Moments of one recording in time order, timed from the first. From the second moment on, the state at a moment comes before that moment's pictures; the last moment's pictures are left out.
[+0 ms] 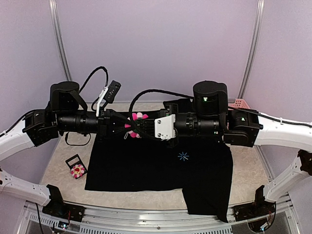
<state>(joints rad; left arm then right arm) -0.92 1.07 1.10 -0.29 0.42 -0.22 1.23 1.41 1.33 -0.11 -0.09 -0.95</state>
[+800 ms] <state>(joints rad) -0.91 1.06 1.08 -0.29 0.42 -0.22 1.23 1.44 1.37 -0.18 -0.07 -0.95</state>
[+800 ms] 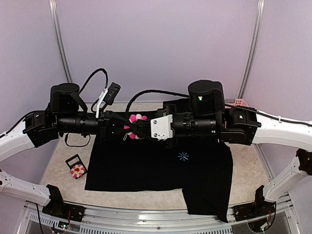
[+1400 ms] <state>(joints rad) -0.91 1.06 1.07 -0.29 0.42 -0.22 1.23 1.46 1.40 -0.20 -0.07 -0.93</state>
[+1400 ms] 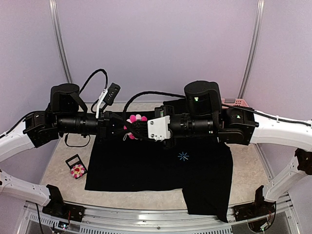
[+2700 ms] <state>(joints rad) -0.91 1.03 0.93 -0.11 0.43 -0.26 1.23 1.47 1.40 -0.10 0.07 -0.89</state>
